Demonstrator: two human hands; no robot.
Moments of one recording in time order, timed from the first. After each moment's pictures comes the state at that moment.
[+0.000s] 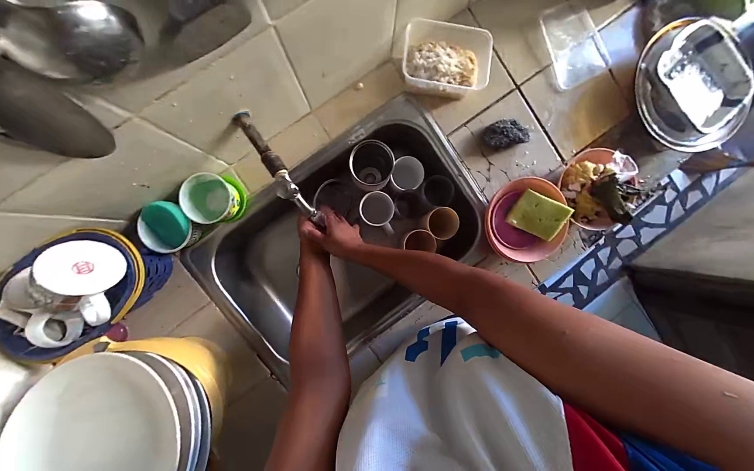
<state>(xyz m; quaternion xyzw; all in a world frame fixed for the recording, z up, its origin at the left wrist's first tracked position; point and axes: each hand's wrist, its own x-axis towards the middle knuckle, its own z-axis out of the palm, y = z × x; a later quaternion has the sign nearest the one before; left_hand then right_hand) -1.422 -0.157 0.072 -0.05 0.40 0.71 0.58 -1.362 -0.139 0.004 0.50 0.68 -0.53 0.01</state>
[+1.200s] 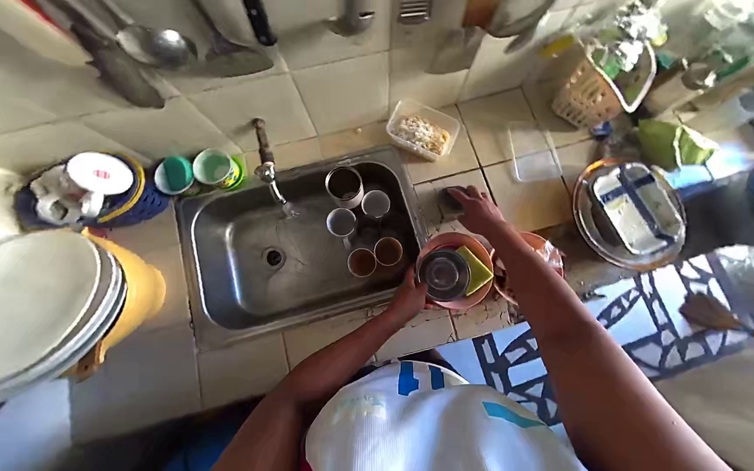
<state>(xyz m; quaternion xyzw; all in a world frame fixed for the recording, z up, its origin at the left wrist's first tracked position) -1.109 -0.180 0.077 0.16 0.64 0.35 0.66 -0.999 0.081 0.057 0.46 0.86 -0.20 0.08</state>
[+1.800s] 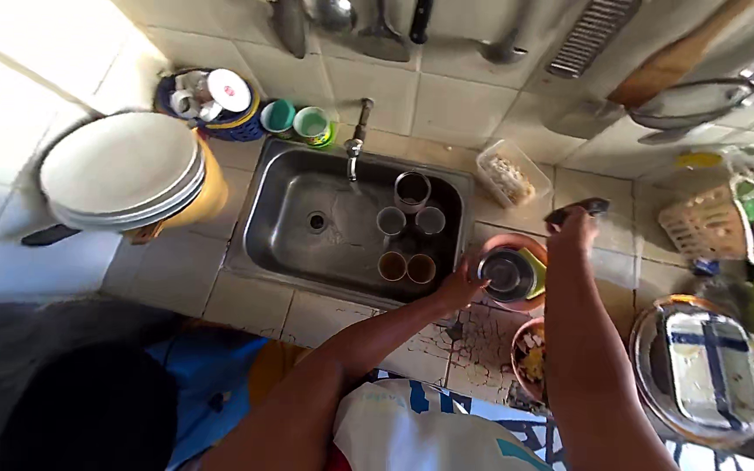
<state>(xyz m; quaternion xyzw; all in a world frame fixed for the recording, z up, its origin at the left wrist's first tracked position) -1.114 -0.091 0.078 0.15 0.62 0.47 0.61 -1.066 0.159 0.094 0.61 0.40 -0.57 -0.39</state>
